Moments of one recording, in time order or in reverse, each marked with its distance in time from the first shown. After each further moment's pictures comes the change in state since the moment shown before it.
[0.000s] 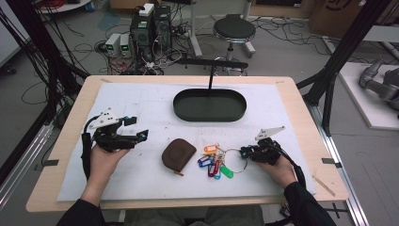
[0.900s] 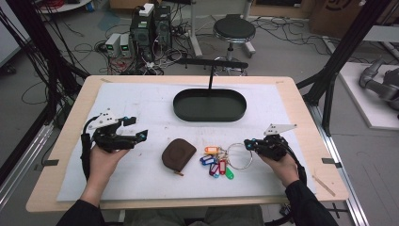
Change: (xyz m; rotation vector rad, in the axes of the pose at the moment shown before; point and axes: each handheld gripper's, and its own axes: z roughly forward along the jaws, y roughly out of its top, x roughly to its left) left arm 0.000 -0.001 -0.002 -0.004 0.005 -0.001; right arm -0.003 0.006 -0.024 -0.162 -0.038 0.026
